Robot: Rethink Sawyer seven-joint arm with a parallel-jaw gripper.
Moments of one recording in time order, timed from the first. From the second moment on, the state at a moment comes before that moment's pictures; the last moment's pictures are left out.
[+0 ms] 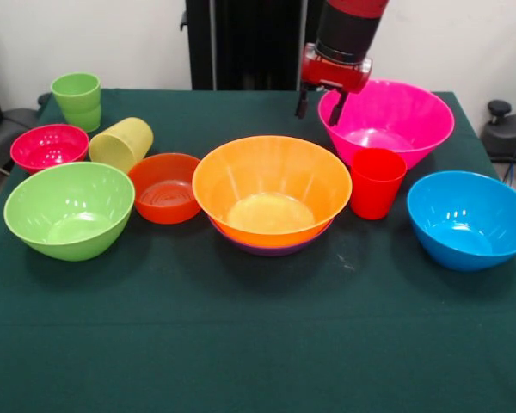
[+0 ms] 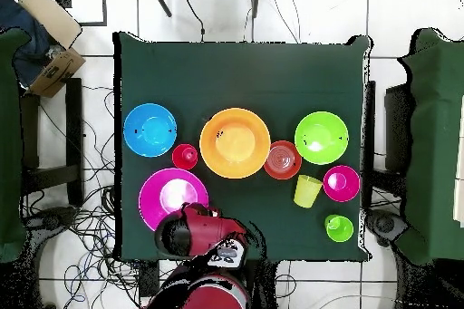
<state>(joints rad) 0.08 -0.51 -0.19 2.06 0.01 0.02 1.91</state>
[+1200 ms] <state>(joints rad) 0.07 -0.51 -0.19 2.06 0.01 0.02 1.91</state>
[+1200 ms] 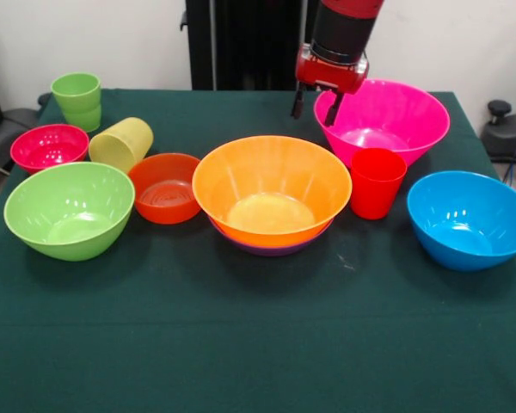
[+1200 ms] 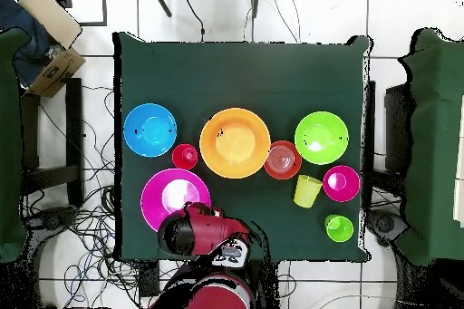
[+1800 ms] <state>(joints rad) 0.09 -0.52 -0.20 2.06 0.01 0.02 1.91</state>
